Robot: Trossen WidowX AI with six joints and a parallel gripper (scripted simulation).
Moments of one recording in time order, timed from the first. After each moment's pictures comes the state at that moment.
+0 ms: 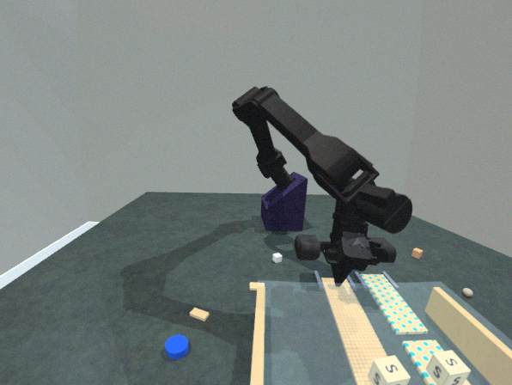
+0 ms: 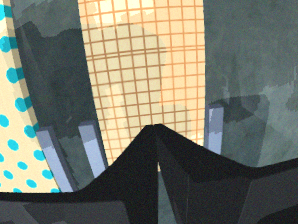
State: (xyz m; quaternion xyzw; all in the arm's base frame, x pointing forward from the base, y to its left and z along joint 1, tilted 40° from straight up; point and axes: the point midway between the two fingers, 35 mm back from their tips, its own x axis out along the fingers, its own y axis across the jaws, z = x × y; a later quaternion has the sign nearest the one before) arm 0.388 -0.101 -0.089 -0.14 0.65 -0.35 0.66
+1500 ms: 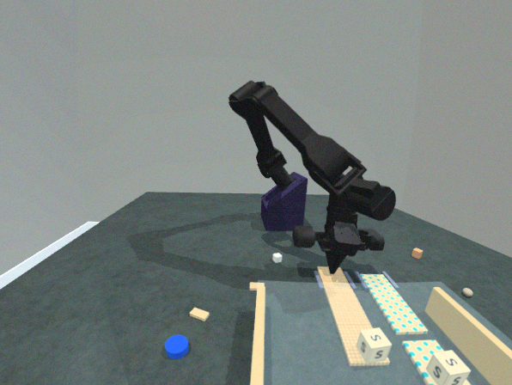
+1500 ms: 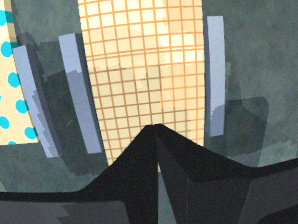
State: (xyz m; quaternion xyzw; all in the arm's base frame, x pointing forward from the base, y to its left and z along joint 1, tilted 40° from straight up) arm 0.343 -0.088 -0.096 -0.14 0.64 -0.35 0.67
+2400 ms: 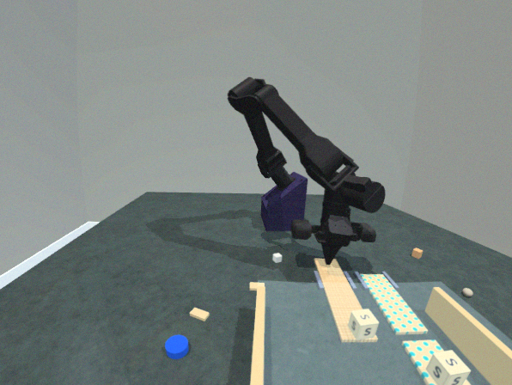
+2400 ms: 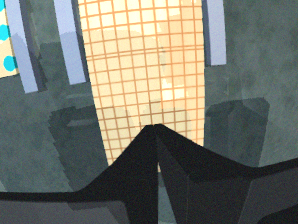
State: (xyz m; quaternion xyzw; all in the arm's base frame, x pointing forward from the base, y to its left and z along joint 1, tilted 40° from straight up) arm 0.304 -0.078 -0.101 -0.14 0.64 -0.35 0.67
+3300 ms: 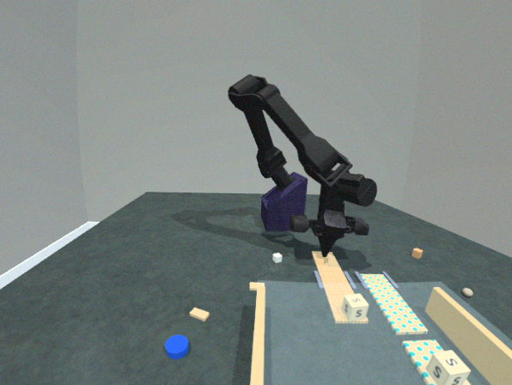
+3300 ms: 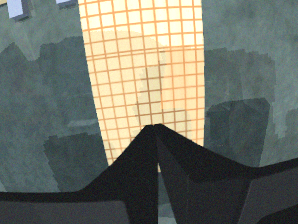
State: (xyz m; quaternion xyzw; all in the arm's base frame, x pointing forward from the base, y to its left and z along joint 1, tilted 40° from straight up) arm 0.267 -0.067 -0.106 -0.14 0.64 -0.35 0.67
